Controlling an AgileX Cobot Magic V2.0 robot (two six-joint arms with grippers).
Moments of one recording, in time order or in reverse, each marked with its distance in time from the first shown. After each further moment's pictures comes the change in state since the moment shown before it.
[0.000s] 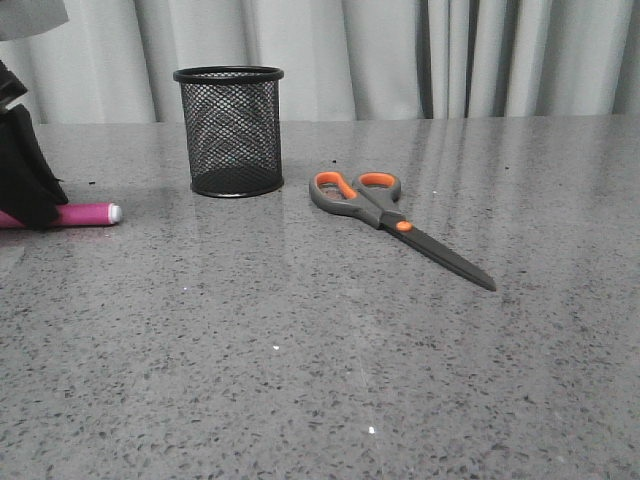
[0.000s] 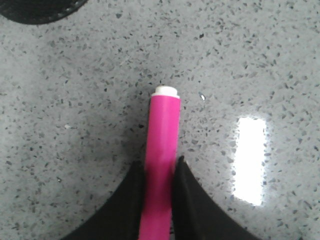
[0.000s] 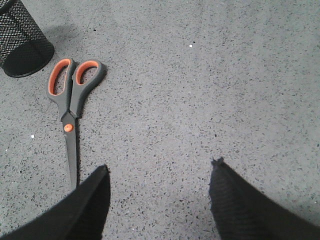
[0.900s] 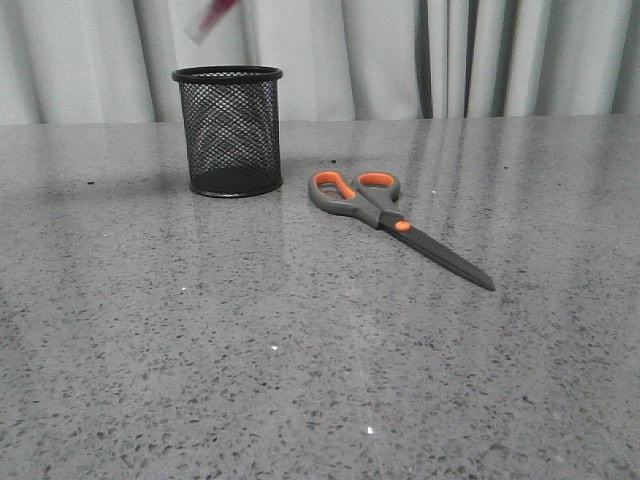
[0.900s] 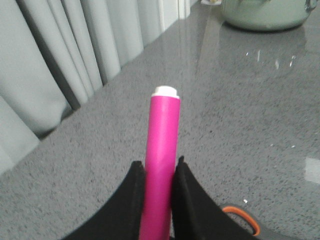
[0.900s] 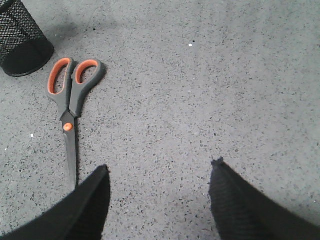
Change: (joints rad) left arm -0.197 0.084 -0.265 -0.810 -0.220 0.017; right arm 0.000 0.000 0.000 0.000 0.002 -0.002
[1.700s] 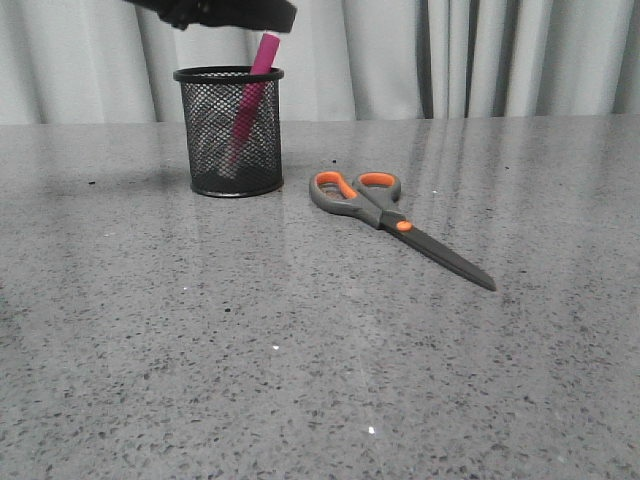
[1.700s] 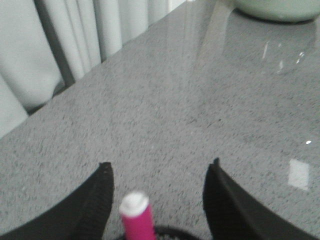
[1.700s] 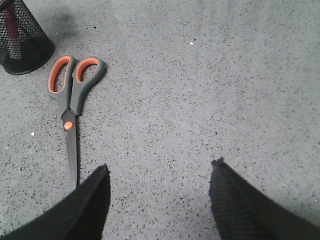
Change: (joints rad) left arm 0.005 0.107 -0.035 -0.055 0.022 0.015; right arm 0.000 0.000 0.000 0.000 0.004 0.000
